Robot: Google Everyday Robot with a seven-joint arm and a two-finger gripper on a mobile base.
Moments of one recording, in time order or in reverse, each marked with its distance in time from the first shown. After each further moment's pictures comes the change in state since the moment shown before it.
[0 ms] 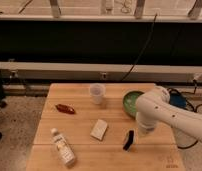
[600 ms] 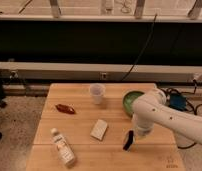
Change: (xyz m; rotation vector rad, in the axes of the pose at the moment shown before) arm -0.035 0.011 0.003 -0.008 -0.045 -0.049
